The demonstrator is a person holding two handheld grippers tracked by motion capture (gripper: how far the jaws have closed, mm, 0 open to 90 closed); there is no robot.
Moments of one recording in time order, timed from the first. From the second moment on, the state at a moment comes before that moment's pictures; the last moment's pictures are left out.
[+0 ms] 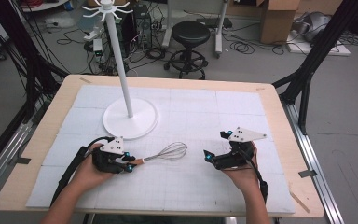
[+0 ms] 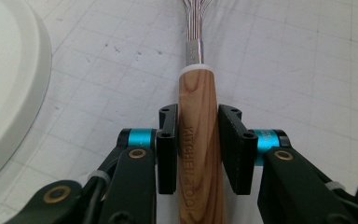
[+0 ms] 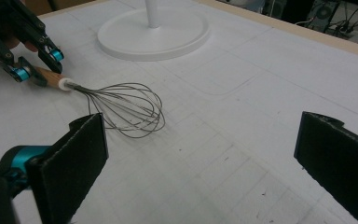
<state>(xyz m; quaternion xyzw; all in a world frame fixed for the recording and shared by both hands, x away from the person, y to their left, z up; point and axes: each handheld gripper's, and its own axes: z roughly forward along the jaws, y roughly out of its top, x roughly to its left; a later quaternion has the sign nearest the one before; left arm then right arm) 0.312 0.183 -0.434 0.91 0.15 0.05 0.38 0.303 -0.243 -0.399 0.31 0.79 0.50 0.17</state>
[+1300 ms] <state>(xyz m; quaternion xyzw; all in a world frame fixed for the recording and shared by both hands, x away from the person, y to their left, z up) 0.323 0.140 -0.438 0.92 0.10 0.03 0.38 0.300 -0.256 -0.392 0.32 0.78 0.51 0.17</state>
